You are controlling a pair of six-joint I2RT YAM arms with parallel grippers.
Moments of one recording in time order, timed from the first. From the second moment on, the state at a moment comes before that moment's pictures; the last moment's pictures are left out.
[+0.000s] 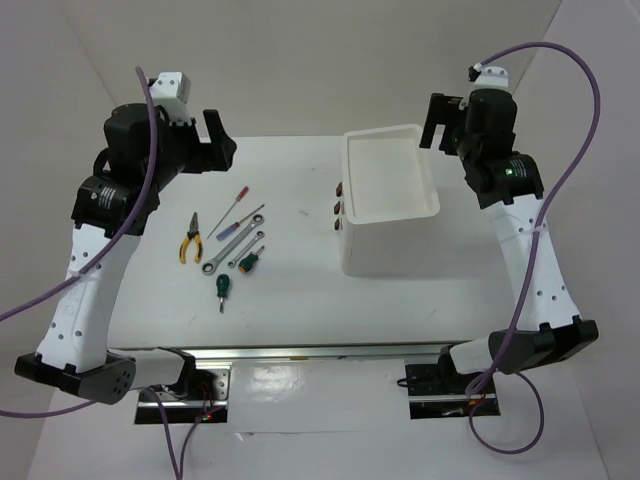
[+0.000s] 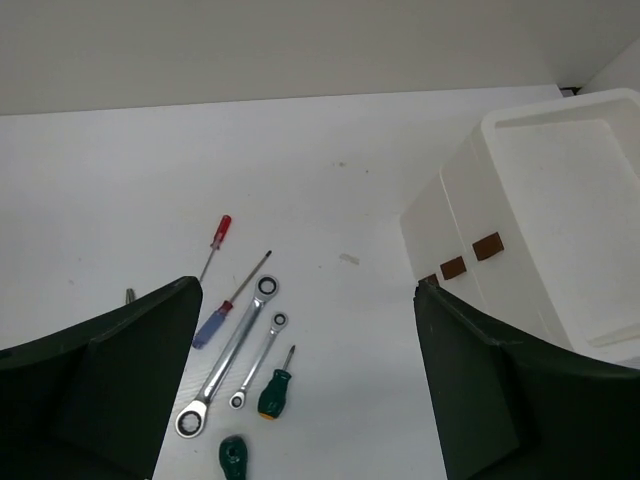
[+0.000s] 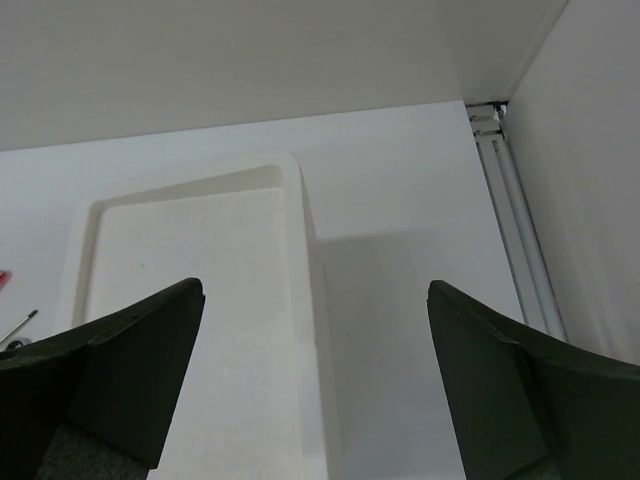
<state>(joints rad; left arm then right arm) -0.26 1.27 1.78 -0.78 -0.05 -0.20 0.19 1.39 1.76 -0.68 0.27 0.13</state>
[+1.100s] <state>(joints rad) -0.21 1.50 1.24 -0.14 0.72 -0.58 0.18 1.53 1.47 -0.49 0.32 0.19</state>
